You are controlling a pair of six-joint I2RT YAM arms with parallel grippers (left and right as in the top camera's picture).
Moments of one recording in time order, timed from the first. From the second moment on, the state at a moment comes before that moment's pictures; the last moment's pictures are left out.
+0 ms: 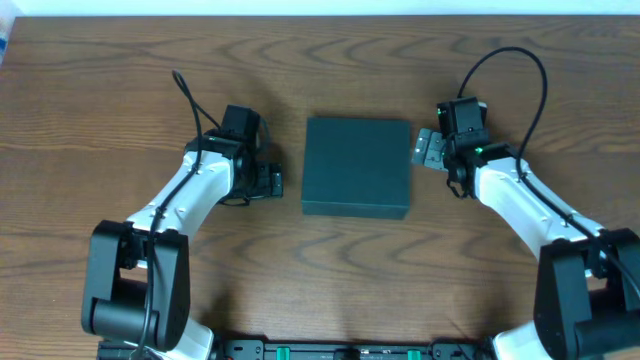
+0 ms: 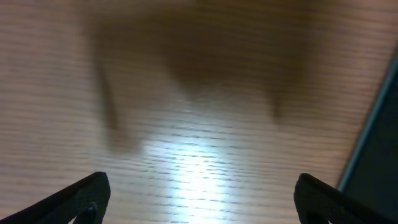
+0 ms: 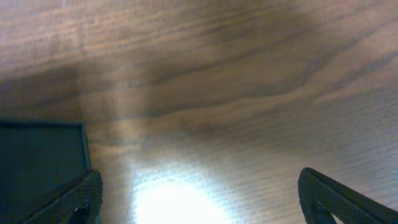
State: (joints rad) left arm -0.22 1.71 1.04 -0.73 0.04 -0.31; right arm 0.23 1.70 1.00 -0.35 0.23 0.44
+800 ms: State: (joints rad) left arm -0.33 1.71 1.04 -0.77 0.05 -0.41; right arm 0.21 1.81 1.00 -0.18 0.19 0.44
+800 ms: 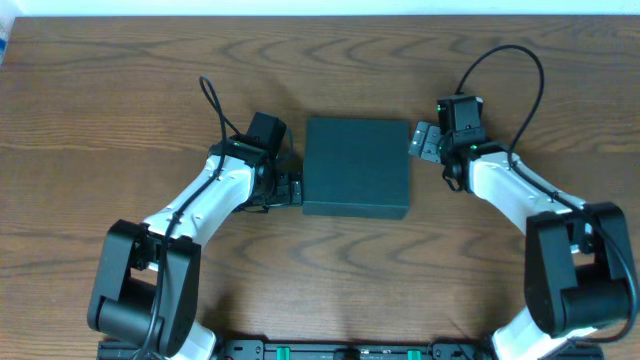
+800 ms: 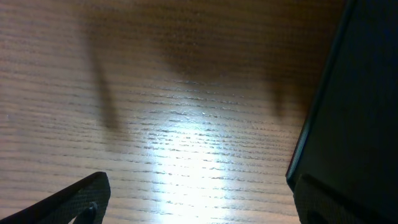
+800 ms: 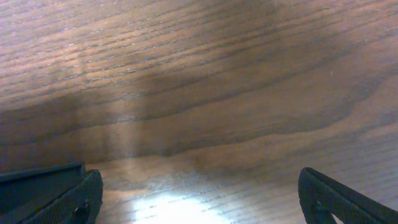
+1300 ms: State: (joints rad) left arm -0.35 1.71 1.04 -0.77 0.06 -0.41; right arm 0.21 1.82 1.00 -0.16 0.17 0.44
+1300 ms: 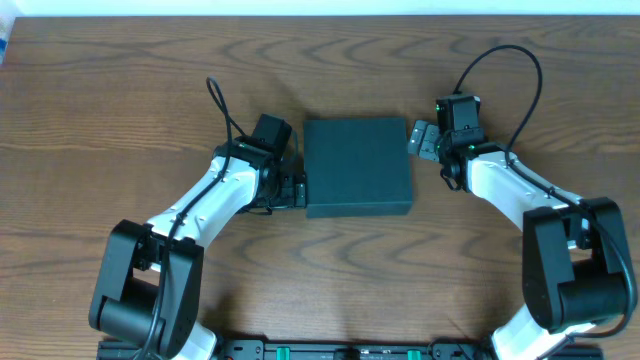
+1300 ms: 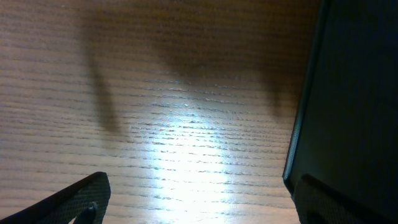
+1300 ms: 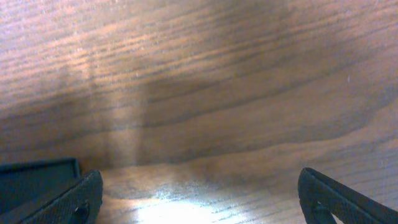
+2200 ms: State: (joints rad) left arm -0.24 1.71 1.04 -0.57 0.04 -0.37; right arm 0.21 1.65 1.00 -0.58 0.15 0.44
